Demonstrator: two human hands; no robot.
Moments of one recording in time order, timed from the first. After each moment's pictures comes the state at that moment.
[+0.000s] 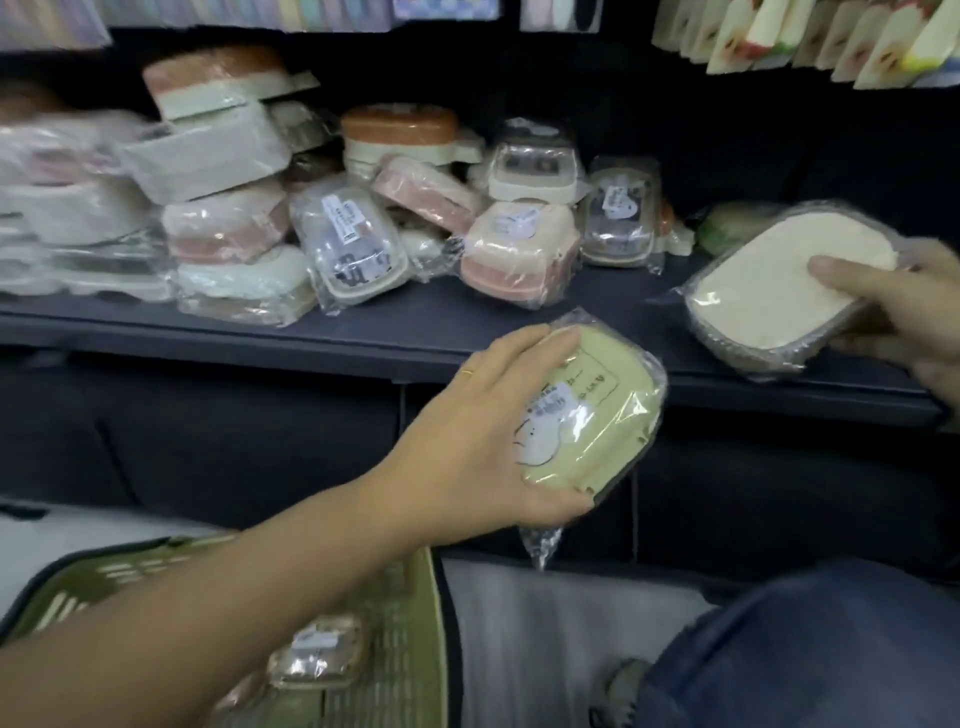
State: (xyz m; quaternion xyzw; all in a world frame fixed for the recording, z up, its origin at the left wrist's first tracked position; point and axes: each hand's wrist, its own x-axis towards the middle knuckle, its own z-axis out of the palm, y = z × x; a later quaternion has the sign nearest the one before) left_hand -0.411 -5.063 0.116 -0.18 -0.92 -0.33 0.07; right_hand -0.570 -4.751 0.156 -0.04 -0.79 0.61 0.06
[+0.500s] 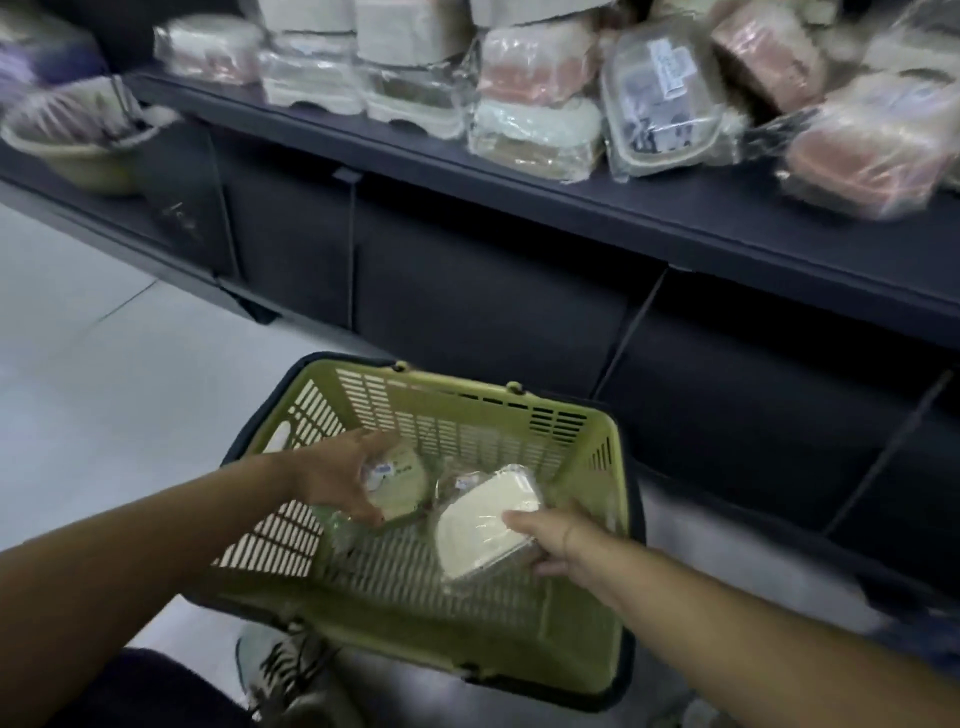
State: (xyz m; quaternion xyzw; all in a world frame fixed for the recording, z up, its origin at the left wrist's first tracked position) left_hand -0.232 -5.330 -0.073 0.13 -0.92 -0.23 -0.29; right_hand -0.334 -5.073 -0.093 -0.06 -0.77 0.38 -0.50
